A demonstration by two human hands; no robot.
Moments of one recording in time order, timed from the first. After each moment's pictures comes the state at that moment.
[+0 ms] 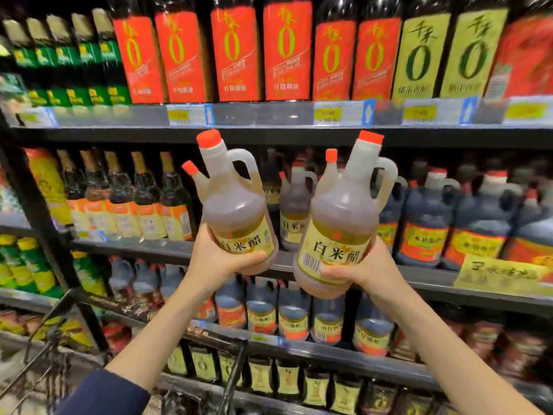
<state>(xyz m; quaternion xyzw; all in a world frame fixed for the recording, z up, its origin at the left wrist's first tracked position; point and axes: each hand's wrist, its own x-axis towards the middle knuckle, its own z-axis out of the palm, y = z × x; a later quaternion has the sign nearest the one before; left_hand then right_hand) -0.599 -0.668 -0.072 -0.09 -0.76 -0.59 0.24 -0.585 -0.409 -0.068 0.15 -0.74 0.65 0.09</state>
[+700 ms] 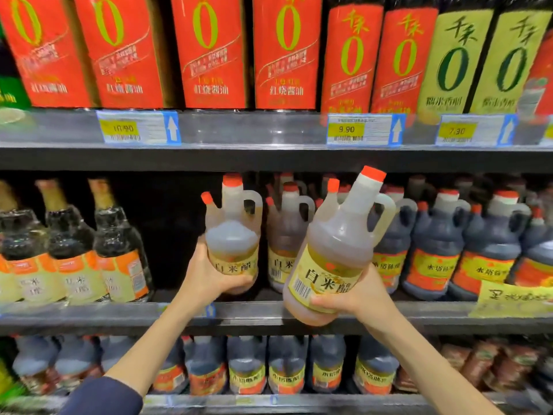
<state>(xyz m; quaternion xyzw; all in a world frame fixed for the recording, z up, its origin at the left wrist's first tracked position) -0.784 -0.700 -0.111 -0.15 -0.81 -0.55 0.14 -0.667 -0.440 -0.079 0.06 -0.76 0.63 0.13</state>
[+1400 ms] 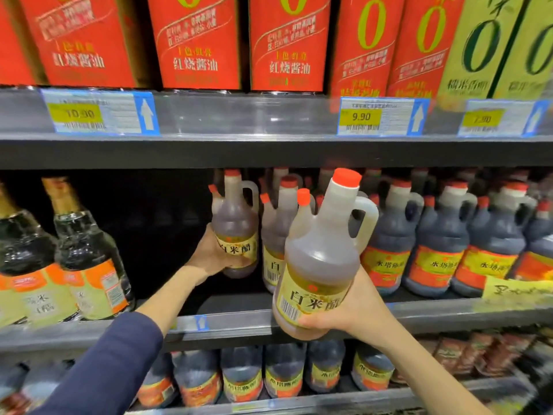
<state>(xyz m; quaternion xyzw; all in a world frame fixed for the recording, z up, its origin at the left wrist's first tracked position) -0.879 -0.680 -0.118 -0.18 -0.80 -0.58 0.01 -0.683 -0.455 -0.087 0.07 -0.81 0.57 0.14</state>
